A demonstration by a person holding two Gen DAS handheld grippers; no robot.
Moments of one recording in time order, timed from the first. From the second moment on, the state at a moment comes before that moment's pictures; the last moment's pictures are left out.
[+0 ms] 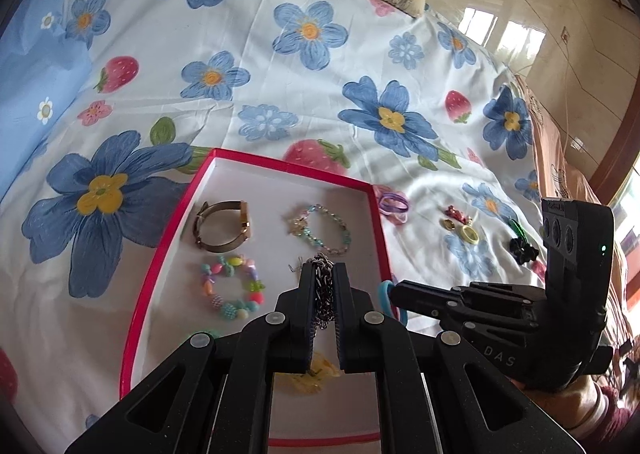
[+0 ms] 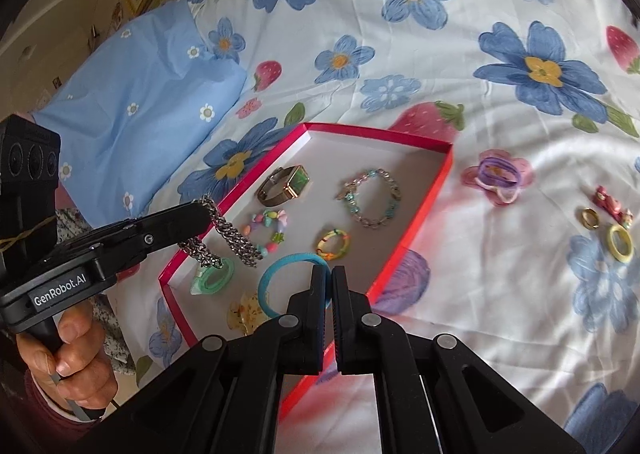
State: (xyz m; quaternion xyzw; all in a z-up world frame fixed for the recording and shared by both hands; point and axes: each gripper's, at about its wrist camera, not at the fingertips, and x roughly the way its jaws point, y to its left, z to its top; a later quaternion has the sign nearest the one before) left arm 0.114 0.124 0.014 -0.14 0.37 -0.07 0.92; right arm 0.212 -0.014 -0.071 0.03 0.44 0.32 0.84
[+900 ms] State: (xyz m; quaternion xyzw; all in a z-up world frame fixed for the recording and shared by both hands) left arm 0.139 0.160 -0.043 -0.15 0.43 0.01 0.89; right arm 0.229 0.049 -0.115 -0.09 0.47 0.31 0.82
